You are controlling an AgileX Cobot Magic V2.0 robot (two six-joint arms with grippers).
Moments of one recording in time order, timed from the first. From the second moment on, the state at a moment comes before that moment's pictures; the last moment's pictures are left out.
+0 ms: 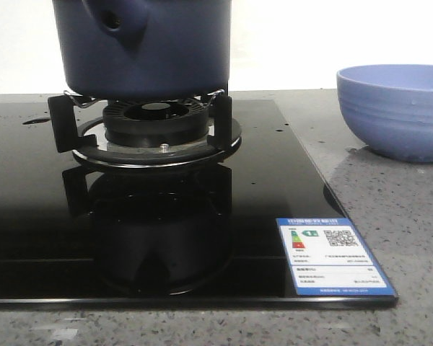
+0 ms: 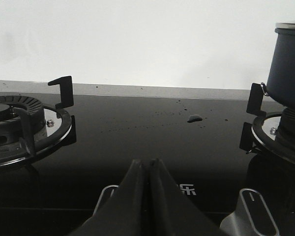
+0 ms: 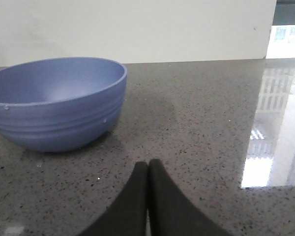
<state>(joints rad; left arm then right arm) -0.02 0.00 0.00 -0.11 0.10 0.05 -0.08 -0.01 0.01 -0.10 0.14 0.08</state>
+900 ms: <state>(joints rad) -0.02 0.00 0.00 -0.11 0.10 0.05 -0.08 -0.01 0.01 -0.10 0.14 0.08</state>
